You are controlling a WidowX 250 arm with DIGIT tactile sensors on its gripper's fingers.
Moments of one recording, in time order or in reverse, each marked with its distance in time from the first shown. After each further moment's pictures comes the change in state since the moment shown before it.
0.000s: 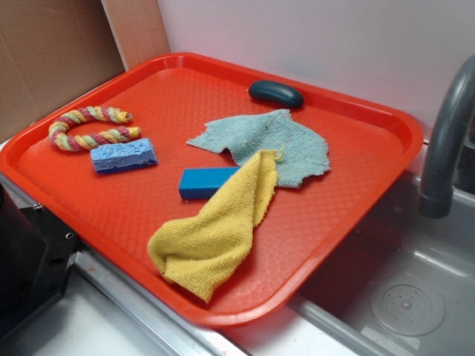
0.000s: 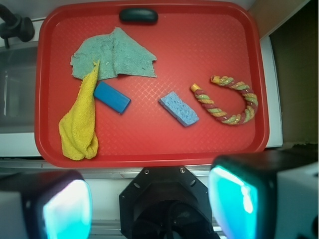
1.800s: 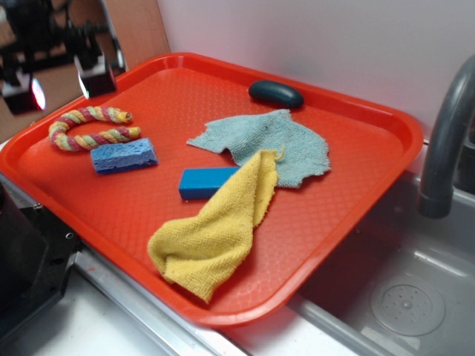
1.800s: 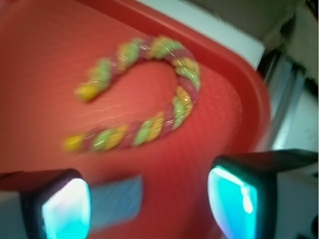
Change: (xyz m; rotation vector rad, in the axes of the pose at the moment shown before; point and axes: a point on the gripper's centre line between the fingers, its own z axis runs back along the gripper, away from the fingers) arm 0.015 0.119 -0.175 0.181 -0.007 1.108
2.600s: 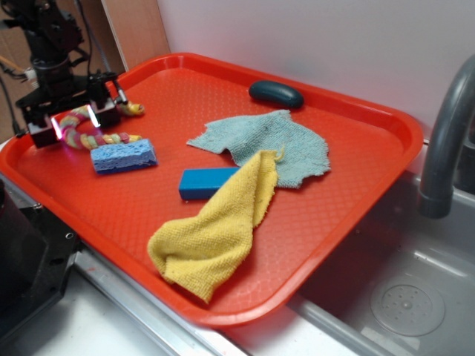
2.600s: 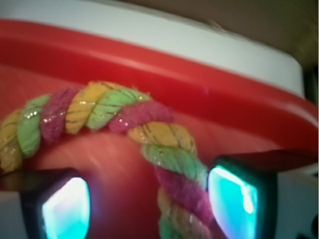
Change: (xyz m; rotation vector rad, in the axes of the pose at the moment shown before) arm 0.050 -0.006 -0.066 0.093 -0.104 0.108
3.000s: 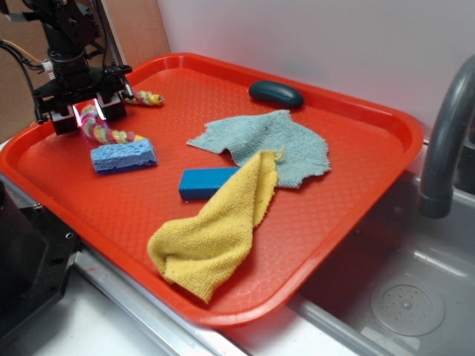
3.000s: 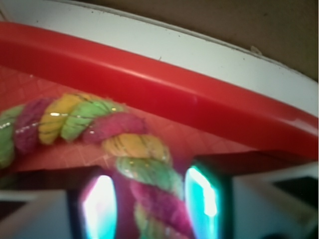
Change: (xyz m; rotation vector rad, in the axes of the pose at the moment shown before) arm -0.005 -0.003 0.004 -0.003 0.009 0.012
